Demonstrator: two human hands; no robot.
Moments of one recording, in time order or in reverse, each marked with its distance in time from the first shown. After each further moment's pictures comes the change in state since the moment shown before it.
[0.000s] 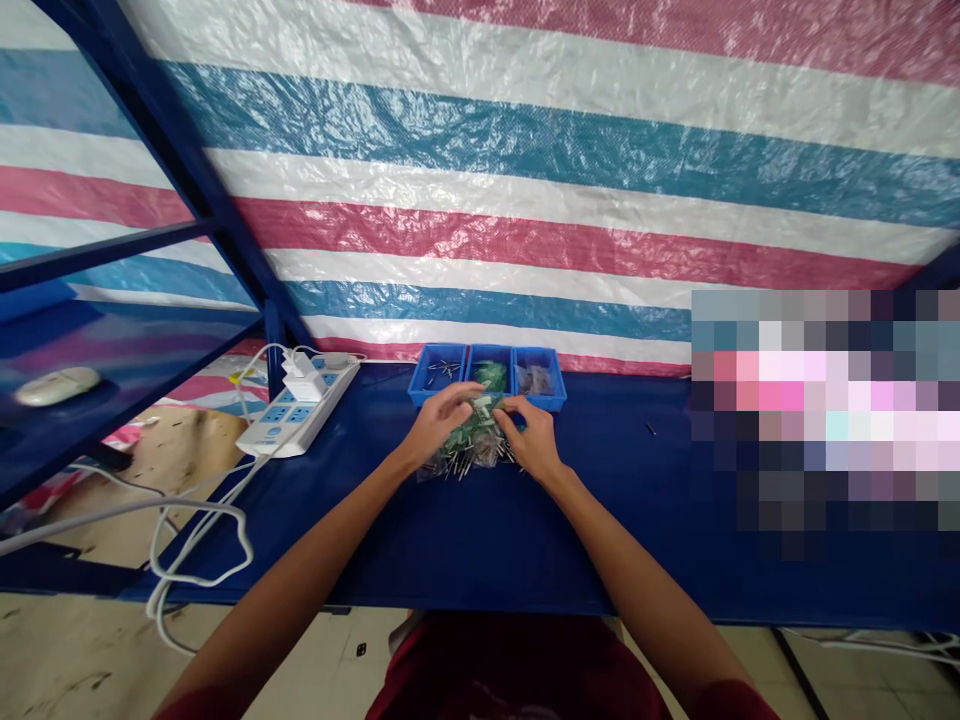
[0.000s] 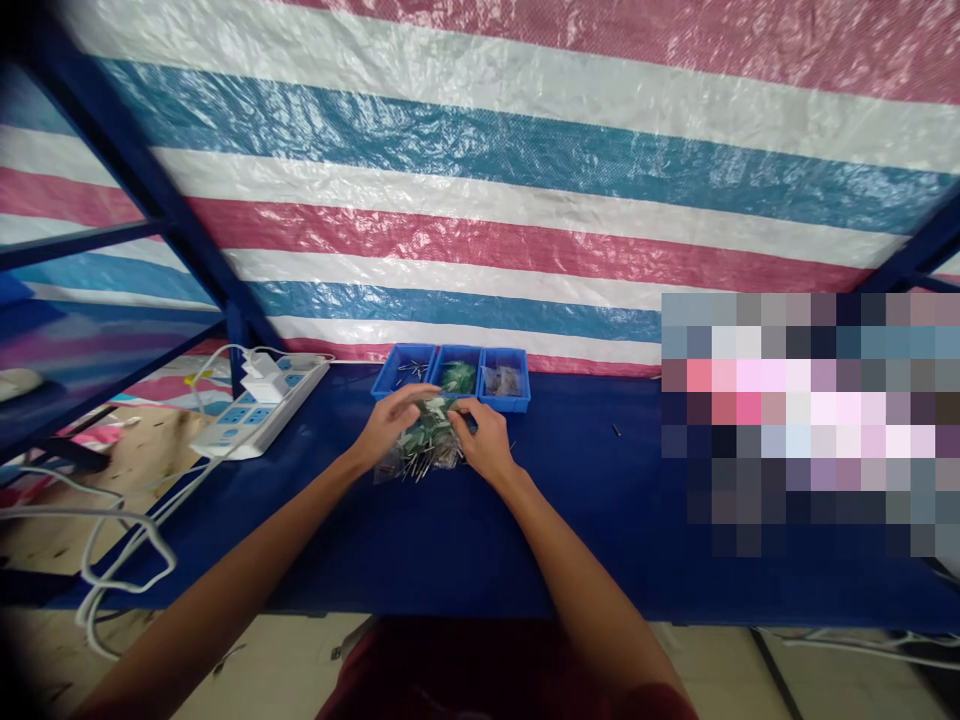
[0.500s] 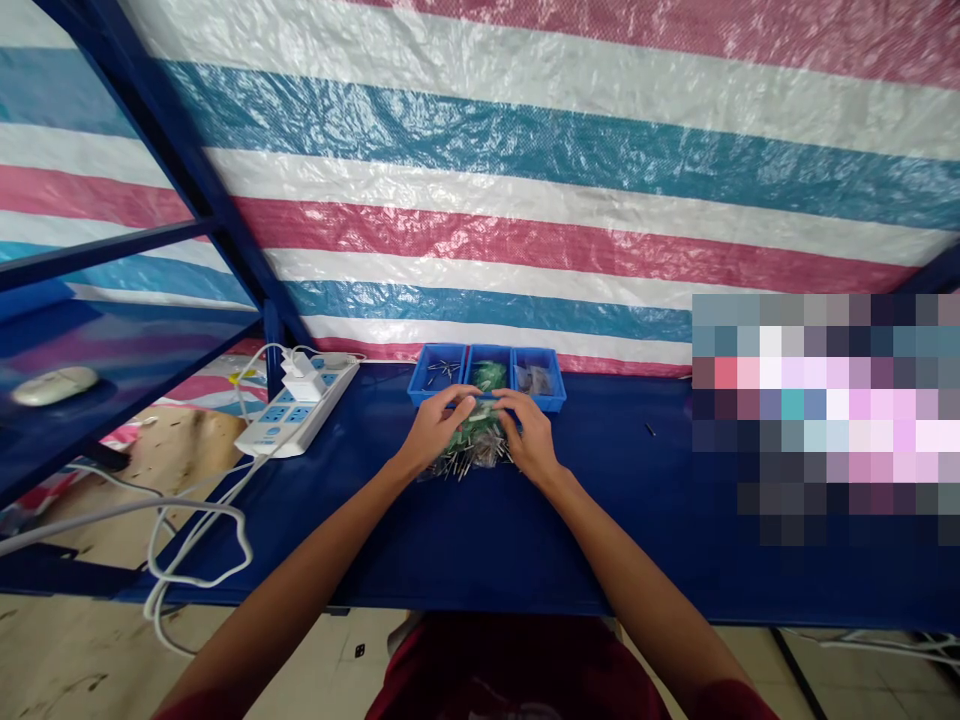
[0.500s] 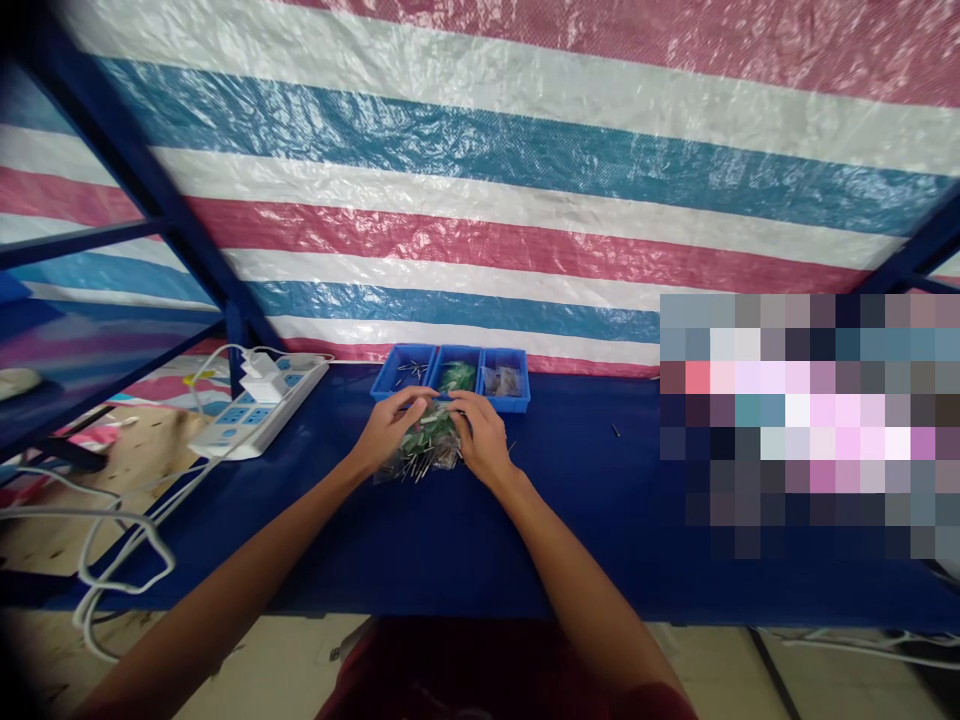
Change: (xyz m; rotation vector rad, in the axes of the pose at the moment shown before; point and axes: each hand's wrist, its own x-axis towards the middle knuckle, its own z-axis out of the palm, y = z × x) left_hand -0.002 0.001 -0.001 0.104 0.024 -0.009; right_hand 0.000 0.001 0.001 -0.031 0.017 -0.164
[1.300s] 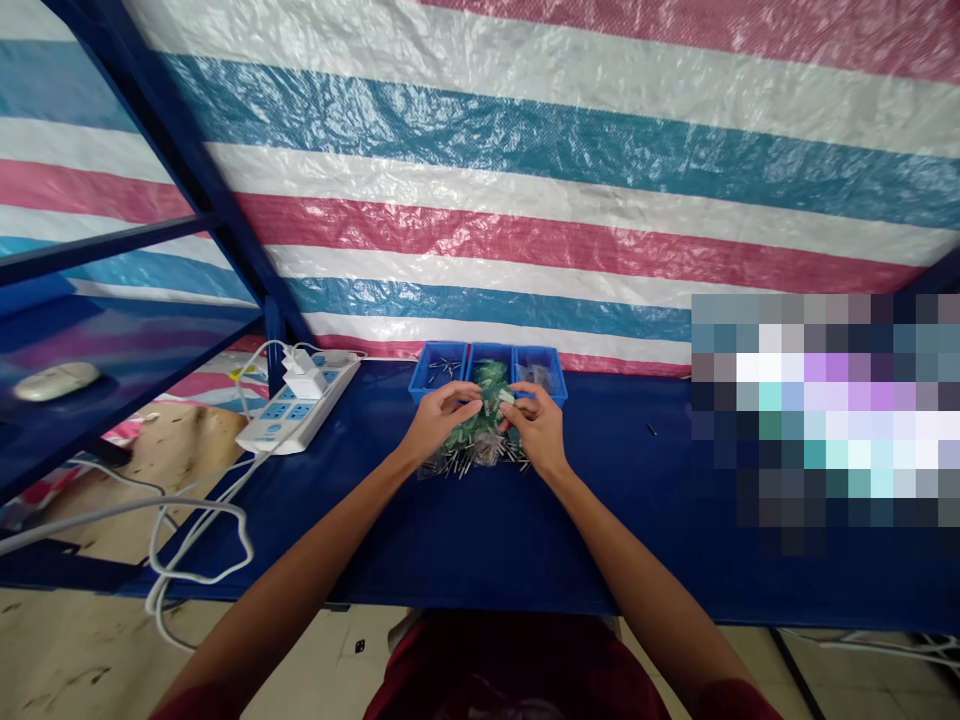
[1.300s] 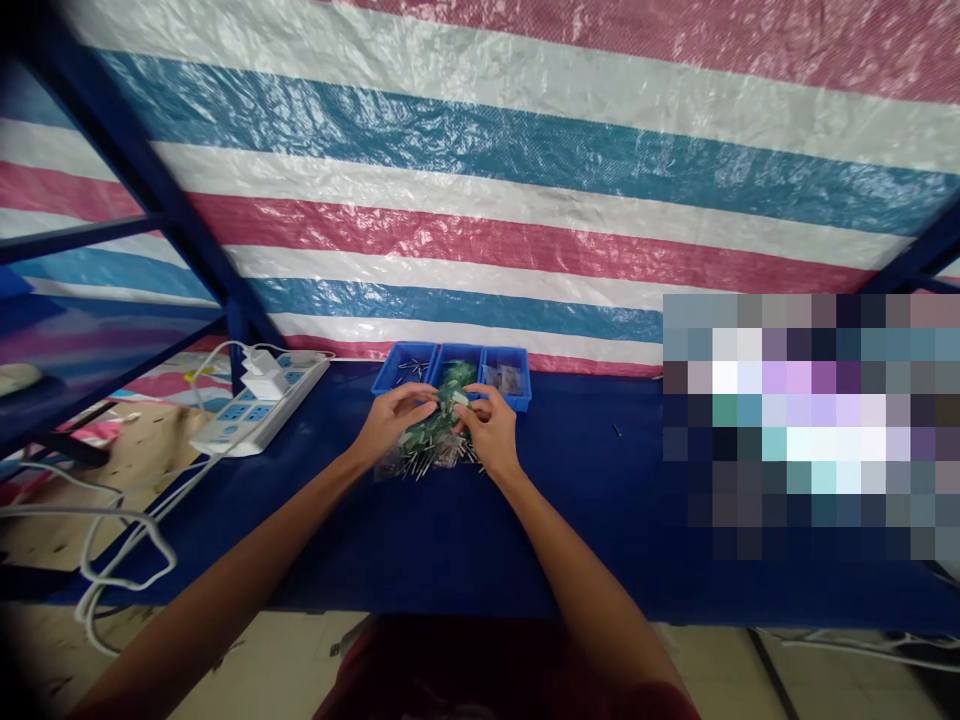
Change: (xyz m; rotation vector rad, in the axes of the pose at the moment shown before) left_hand 0.005 -0.014 0.000 -0.121 0.022 0.001; right_hand 0.005 -0.005 0.001 0.535 0.066 0.545
